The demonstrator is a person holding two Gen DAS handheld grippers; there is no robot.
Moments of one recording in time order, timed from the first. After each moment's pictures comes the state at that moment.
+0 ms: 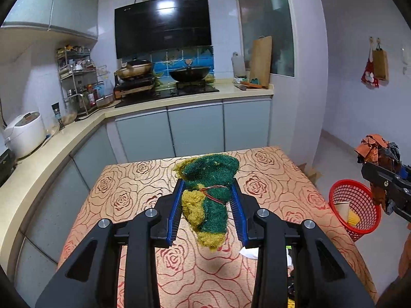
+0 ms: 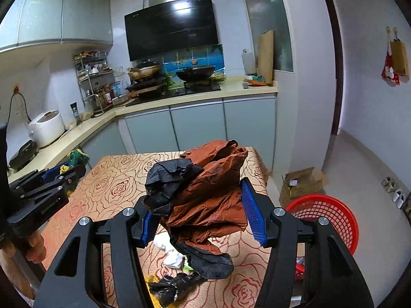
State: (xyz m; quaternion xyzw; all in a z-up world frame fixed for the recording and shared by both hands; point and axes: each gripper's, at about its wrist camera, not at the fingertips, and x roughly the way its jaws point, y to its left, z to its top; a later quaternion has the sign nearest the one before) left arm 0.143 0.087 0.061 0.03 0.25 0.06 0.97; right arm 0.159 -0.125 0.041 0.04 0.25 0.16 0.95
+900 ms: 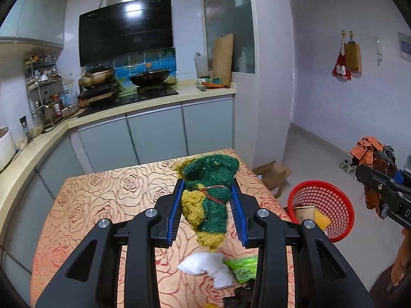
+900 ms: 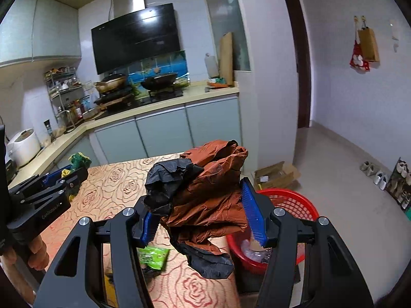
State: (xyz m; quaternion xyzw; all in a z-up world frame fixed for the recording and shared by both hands) left arm 0.169 -0.005 0.052 0.04 0.25 -0.03 0.97; right arm 0.155 -0.199 0.034 0.07 0.25 0.07 0.96
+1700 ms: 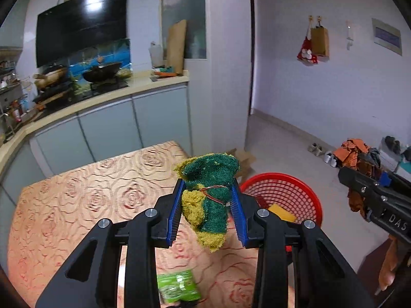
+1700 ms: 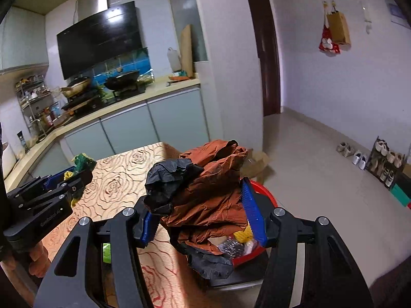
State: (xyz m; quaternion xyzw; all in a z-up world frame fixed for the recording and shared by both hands) left arm 0.207 -0.093 0.026 0.05 0.28 -0.14 0.95; right arm 0.162 -0.269 0.001 0.09 0.27 -0.01 0.96
